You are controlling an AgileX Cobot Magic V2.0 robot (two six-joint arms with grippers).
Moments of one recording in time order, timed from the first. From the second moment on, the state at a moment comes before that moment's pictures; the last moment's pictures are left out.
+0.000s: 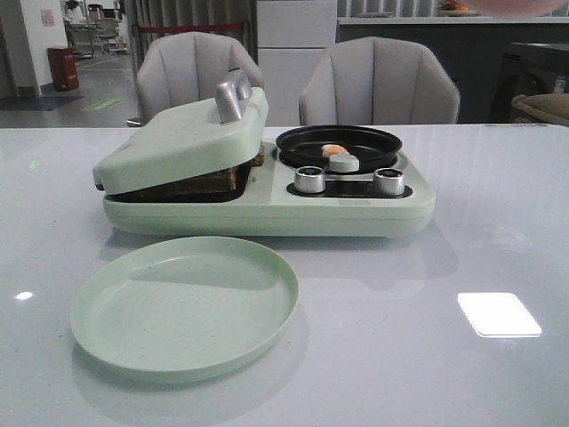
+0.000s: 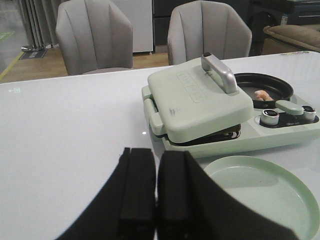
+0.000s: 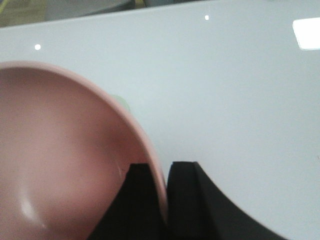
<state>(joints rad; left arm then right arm) -0.25 0.13 -0.39 -0.02 0.49 0.01 -0.12 1.49 -1.37 0.41 0.60 -0.22</state>
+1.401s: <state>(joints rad) -0.25 0.13 -0.39 -0.02 0.49 0.01 -0.17 1.81 -1.24 0.41 0.63 -0.34</state>
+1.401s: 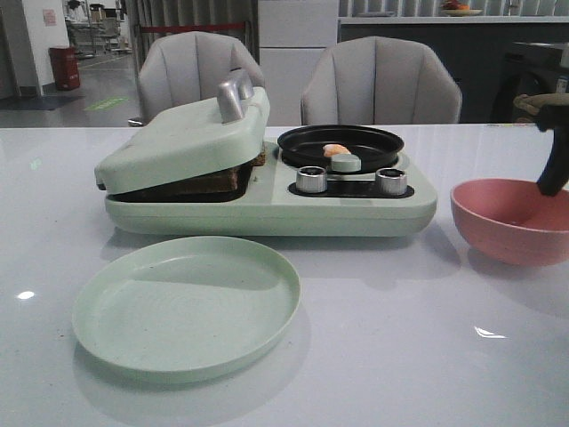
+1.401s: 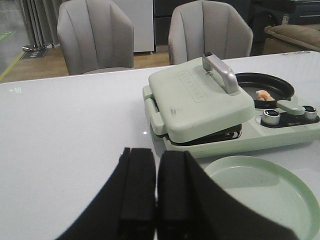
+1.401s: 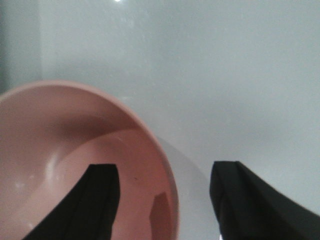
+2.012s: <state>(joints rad) -0.25 0.13 -0.39 -0.02 0.49 0.01 0.08 1.35 -1.24 0.41 0.59 -0.40</state>
